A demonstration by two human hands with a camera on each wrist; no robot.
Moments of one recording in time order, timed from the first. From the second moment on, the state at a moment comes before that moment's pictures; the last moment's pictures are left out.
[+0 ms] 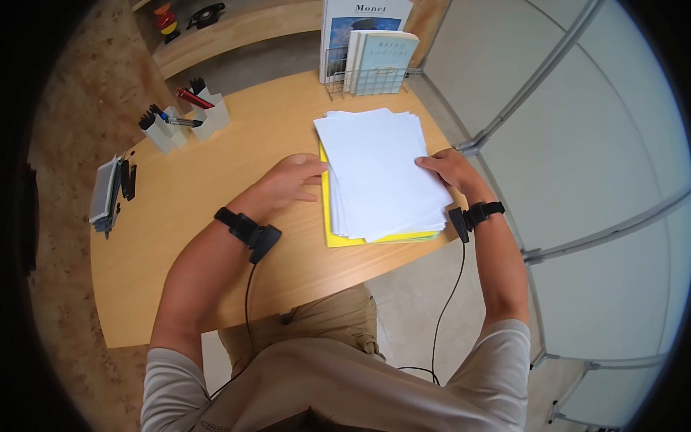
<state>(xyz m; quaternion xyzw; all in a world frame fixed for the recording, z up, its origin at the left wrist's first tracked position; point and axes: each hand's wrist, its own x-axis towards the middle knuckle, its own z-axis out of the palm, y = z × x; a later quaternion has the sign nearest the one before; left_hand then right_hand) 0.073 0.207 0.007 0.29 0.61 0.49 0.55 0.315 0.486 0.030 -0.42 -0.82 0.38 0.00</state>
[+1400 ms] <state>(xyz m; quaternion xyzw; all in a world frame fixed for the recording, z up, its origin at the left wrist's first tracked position) 0.006 -0.083 0.013 0.12 0.74 0.54 0.38 0.130 0.240 -0.013 -0.15 -0.78 0.60 -0.09</state>
